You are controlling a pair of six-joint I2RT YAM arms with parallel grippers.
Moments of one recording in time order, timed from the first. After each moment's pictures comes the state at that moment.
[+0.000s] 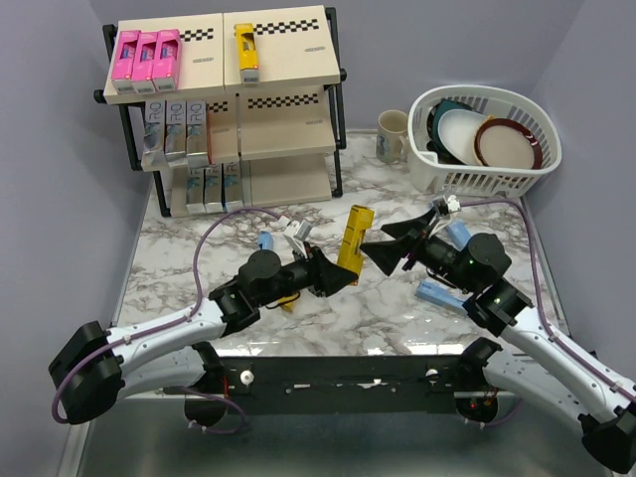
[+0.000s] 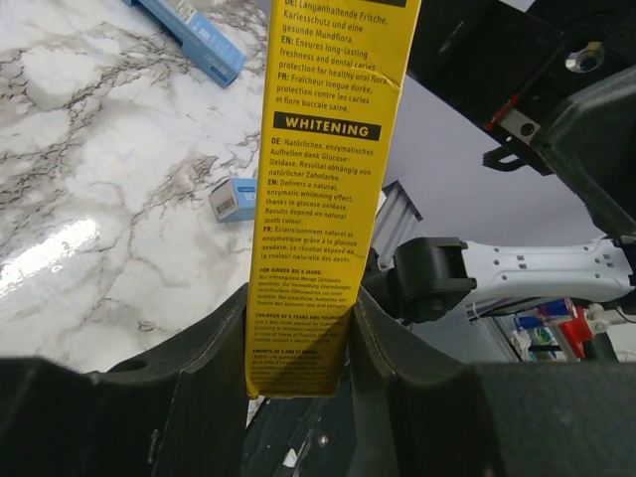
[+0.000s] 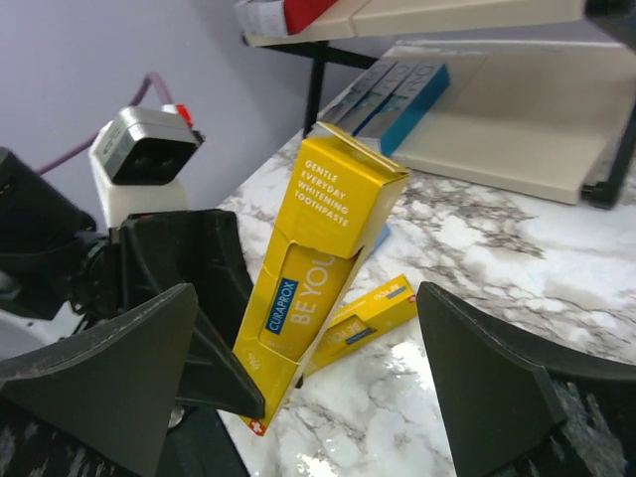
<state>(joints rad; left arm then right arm) -0.95 1.01 0.49 0.43 0.15 -0.80 0.67 0.72 0.60 0.18 -0.23 0.43</state>
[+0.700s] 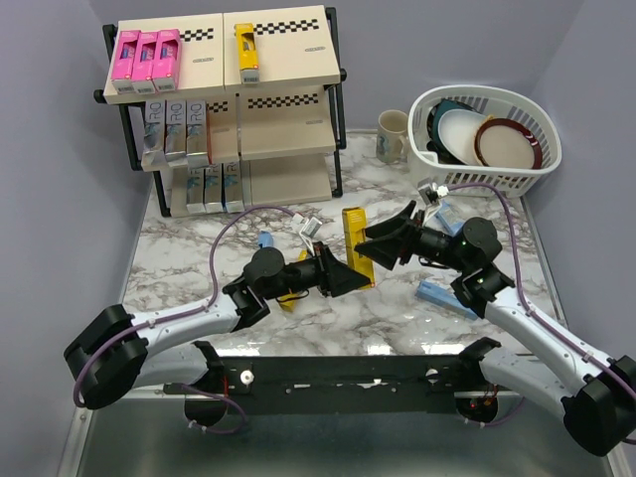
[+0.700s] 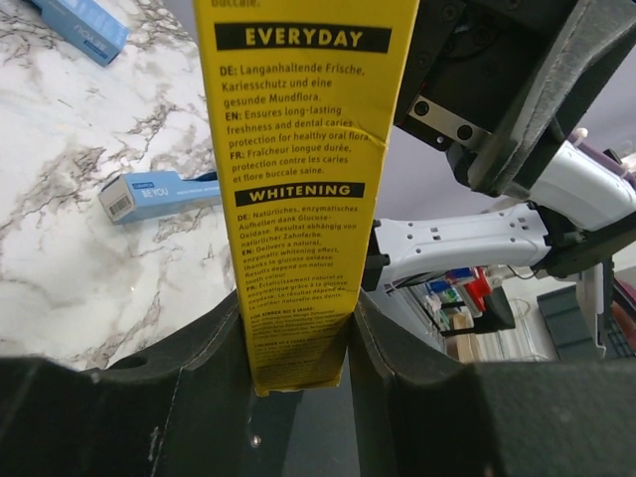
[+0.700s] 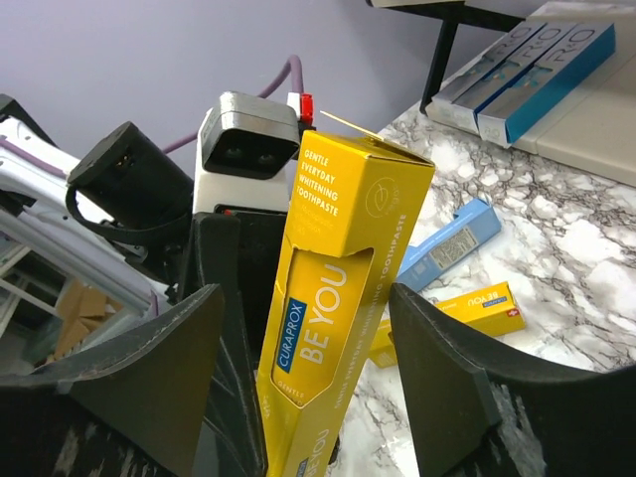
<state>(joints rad) -0.92 1.14 0.49 0.69 0.35 -0.95 0.53 0.92 0.59 0.47 -0.67 0.62</state>
